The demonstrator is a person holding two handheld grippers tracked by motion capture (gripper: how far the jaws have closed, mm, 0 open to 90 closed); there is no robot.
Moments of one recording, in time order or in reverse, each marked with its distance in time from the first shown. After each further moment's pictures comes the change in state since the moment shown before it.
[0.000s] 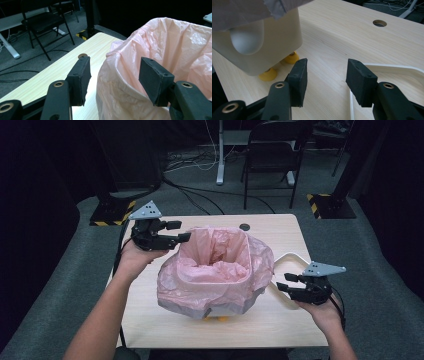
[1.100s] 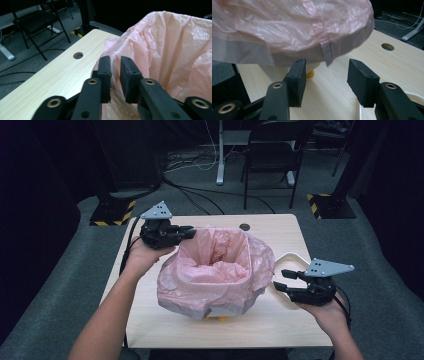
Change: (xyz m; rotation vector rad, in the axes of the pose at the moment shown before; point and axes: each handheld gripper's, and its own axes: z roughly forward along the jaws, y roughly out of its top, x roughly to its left) left arm -0.004 0.006 0.015 0.037 -0.030 0.051; right arm 0.032 0.036 -0.029 -0.065 0.061 -0.095
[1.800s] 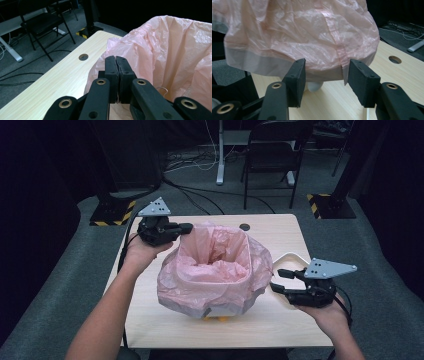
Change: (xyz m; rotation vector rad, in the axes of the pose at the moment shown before) left arm 0.001 0.007 -0.006 0.002 0.033 0.023; right arm 0.017 0.018 -0.009 -0.040 0.050 -0.049
